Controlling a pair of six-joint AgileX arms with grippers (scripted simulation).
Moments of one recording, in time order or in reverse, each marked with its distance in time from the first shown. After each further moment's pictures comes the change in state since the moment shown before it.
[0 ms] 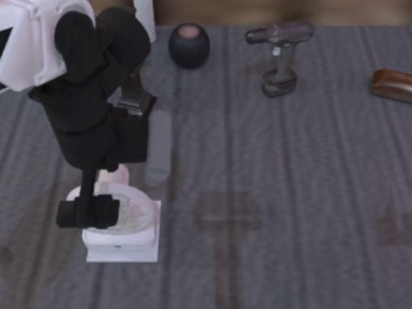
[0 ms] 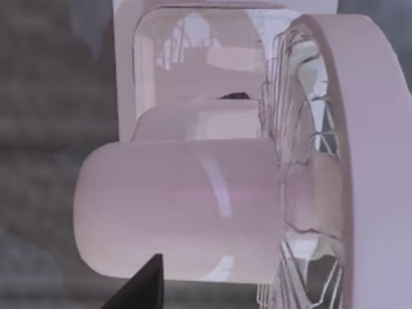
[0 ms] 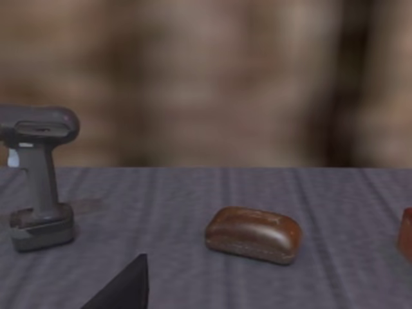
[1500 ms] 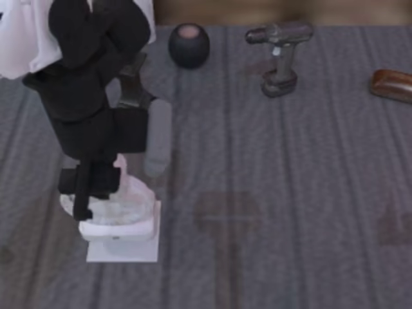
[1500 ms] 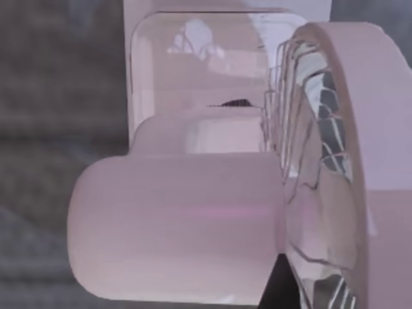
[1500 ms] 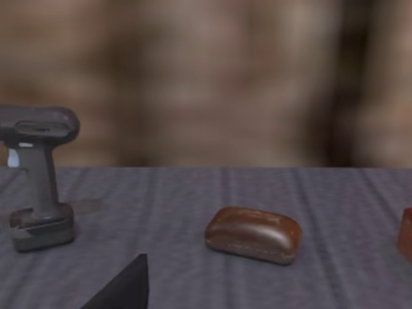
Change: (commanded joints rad) left arm -0.004 -0.008 0.056 -0.056 -0.003 -0.005; right arm 0.000 0.000 0.000 0.000 0.000 0.000
